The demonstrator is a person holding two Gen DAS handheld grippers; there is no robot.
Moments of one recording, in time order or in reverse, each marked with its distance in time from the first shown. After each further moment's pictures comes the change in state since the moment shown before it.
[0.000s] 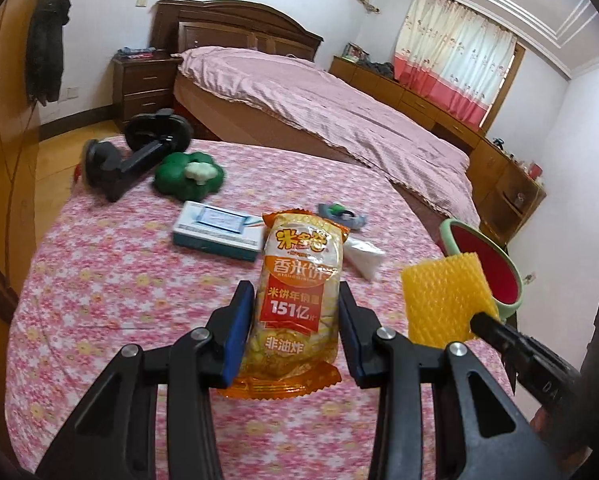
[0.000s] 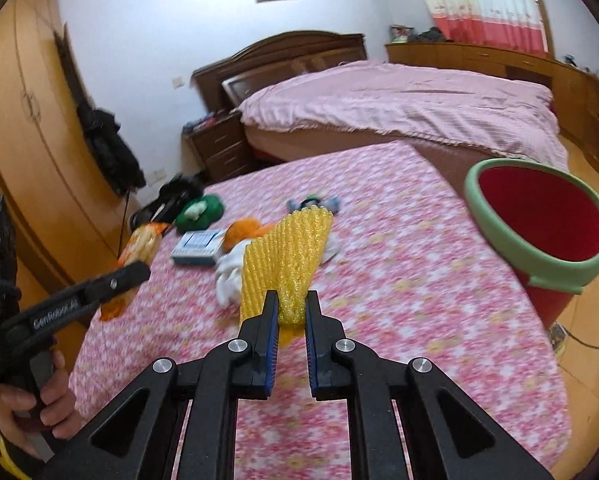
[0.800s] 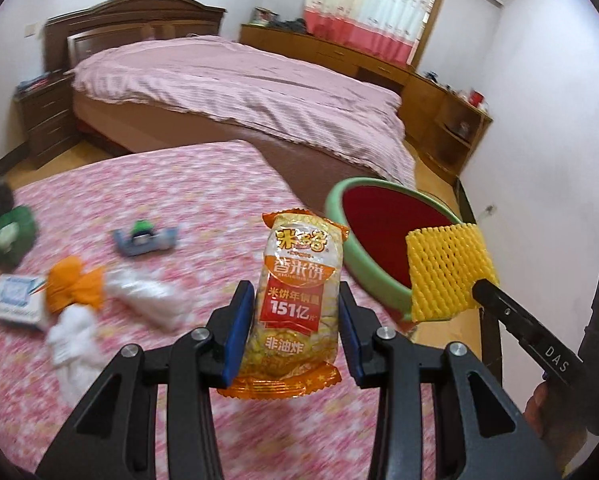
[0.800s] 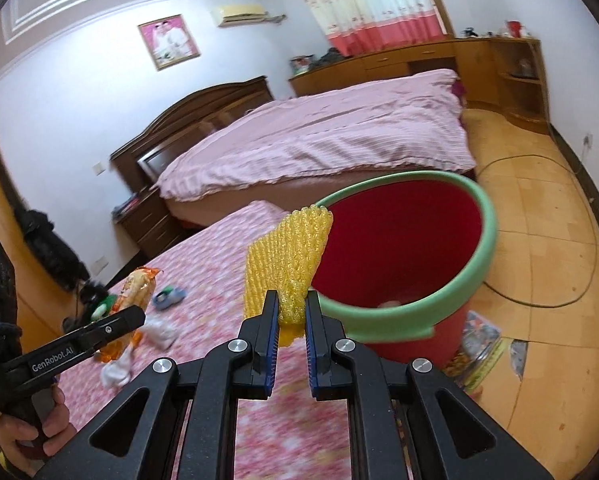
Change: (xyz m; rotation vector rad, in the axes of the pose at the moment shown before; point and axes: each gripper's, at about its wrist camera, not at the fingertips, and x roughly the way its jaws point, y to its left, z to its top) left arm 0.104 -0.183 0.021 0.256 0.140 -0.186; right arm -0.050 -0.172 0.026 0.270 -0.171 -0.185
